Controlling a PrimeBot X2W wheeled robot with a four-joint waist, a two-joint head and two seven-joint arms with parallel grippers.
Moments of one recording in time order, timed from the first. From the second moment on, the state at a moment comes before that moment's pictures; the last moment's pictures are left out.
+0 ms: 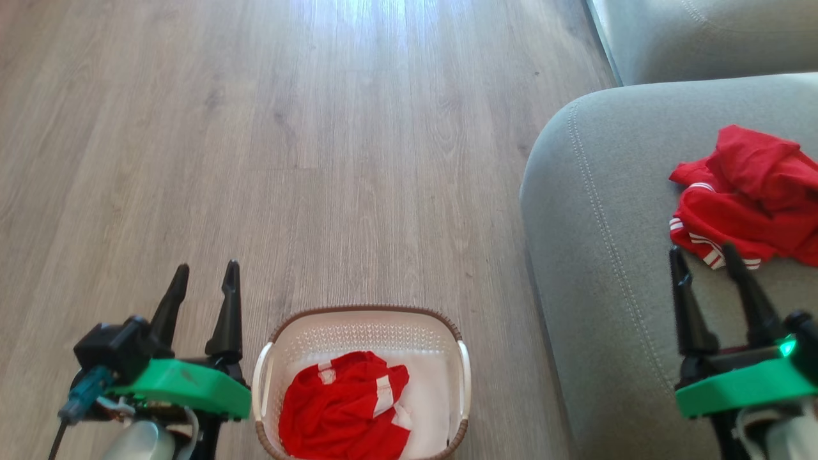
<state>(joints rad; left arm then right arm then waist) -0.05 0.37 -0.41 0.04 -0.64 0.20 -0.25 0.06 -0.21 -0.02 -0.03 0.35 0.13 -0.21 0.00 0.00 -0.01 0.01</state>
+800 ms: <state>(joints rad) 0.01 0.26 -0.28 0.07 -0.51 0.10 -0.25 0.07 -0.15 0.01 0.01 0.31 0.13 -0.25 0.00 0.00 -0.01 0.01</state>
